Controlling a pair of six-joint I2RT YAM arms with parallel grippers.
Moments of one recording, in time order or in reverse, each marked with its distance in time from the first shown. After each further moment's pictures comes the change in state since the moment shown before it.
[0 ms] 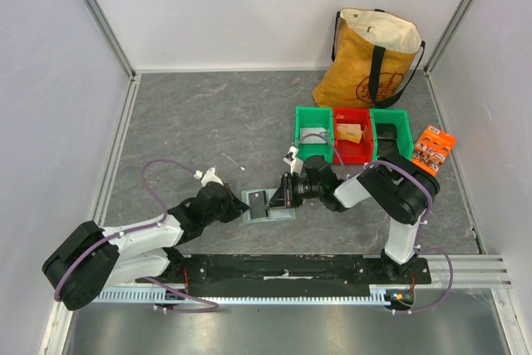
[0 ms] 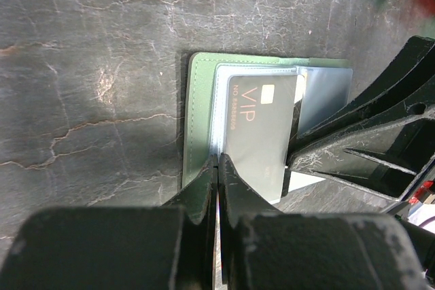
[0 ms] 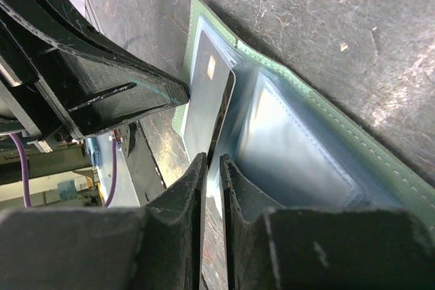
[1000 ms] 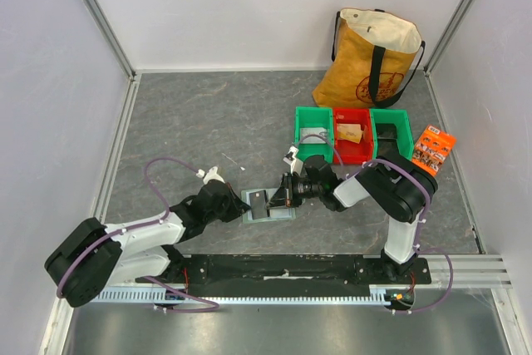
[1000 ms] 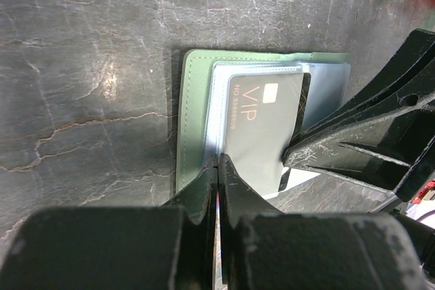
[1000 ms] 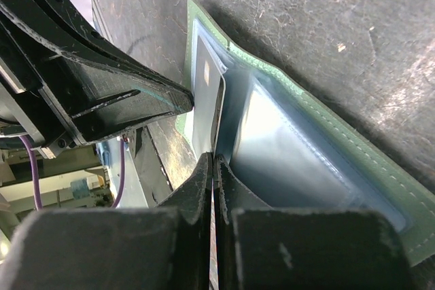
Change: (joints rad) left arm 0.005 0.029 0.027 -0.019 0.033 0.002; right arm -0.002 0.019 0.005 0.017 -0.019 0.035
